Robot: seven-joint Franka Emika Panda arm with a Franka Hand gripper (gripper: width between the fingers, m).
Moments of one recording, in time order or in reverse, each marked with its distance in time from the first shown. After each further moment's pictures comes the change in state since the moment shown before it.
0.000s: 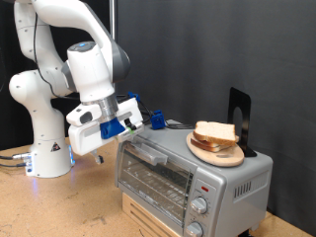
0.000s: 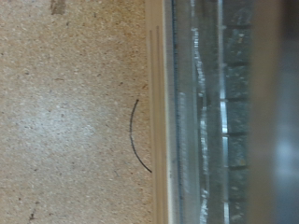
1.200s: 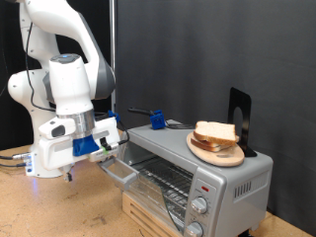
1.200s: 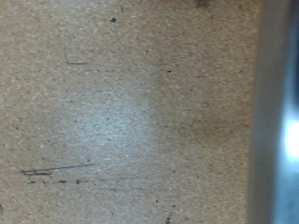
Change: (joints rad) arm -0.136 0.096 -0.036 0.018 -0.191 0.067 -0.014
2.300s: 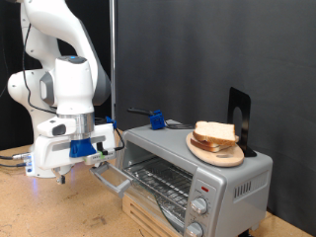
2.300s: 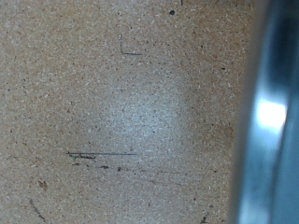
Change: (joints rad) arm -0.024 0.009 0.002 -0.005 -0.252 0.048 0.106
